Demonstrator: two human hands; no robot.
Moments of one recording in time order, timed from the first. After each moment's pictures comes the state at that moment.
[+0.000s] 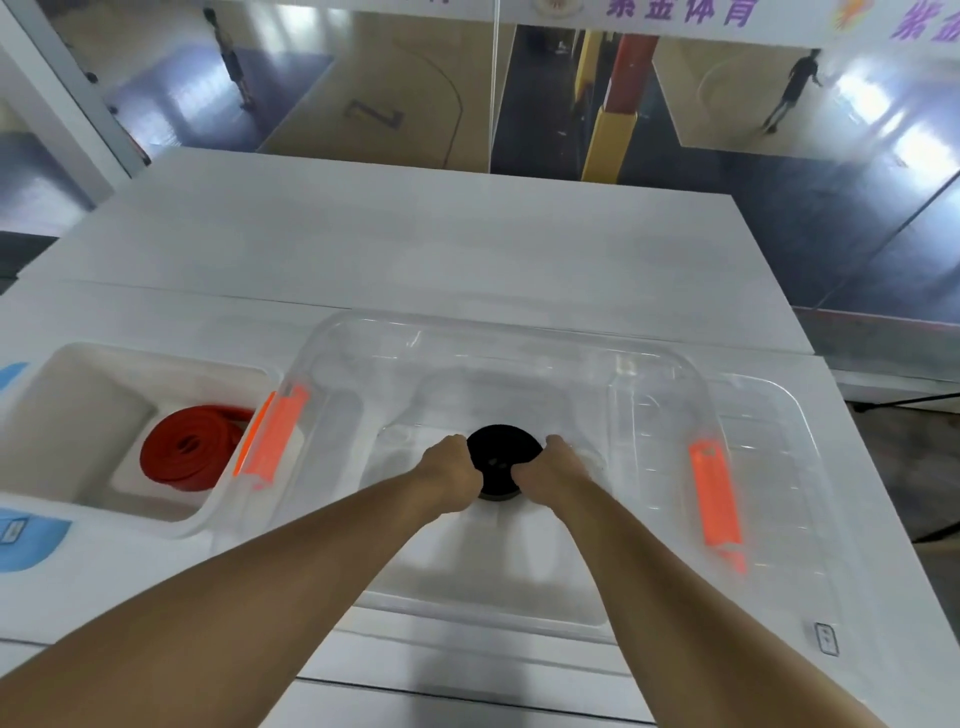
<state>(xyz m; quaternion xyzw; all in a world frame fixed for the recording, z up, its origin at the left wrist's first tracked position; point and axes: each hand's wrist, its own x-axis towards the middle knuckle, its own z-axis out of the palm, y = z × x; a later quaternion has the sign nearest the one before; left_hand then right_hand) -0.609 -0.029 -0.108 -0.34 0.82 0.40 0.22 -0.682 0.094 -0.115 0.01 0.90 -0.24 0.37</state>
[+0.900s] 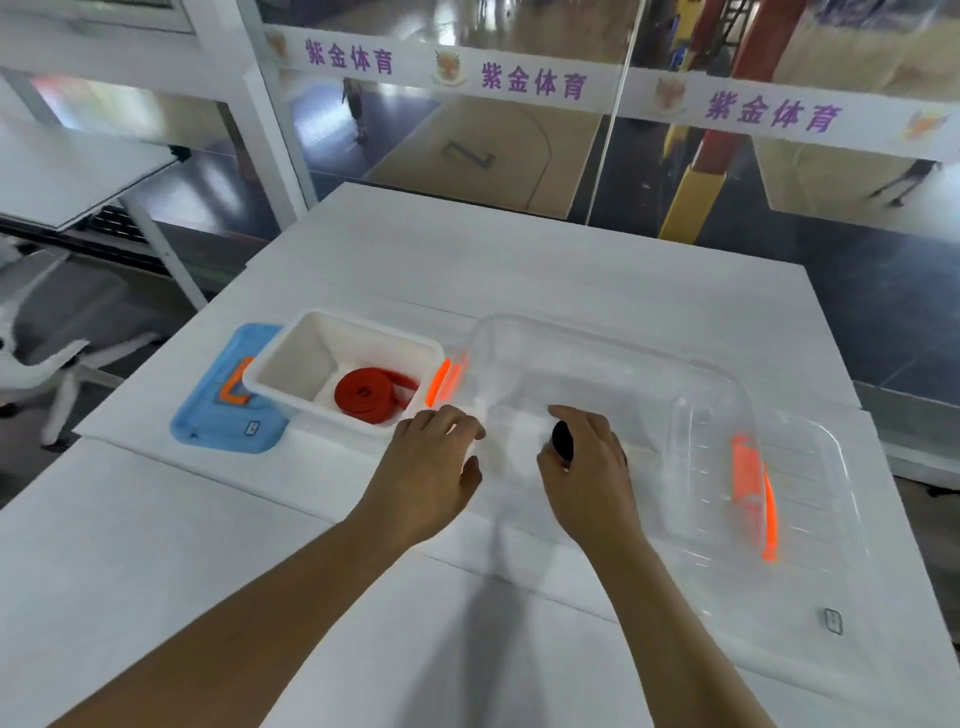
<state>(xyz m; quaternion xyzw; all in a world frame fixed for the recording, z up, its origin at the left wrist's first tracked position) -0.386 -0.044 0.033 -0.17 0.97 0.14 -0.09 -0.506 0.111 0.014 -0.27 0.88 -0.38 0.08</state>
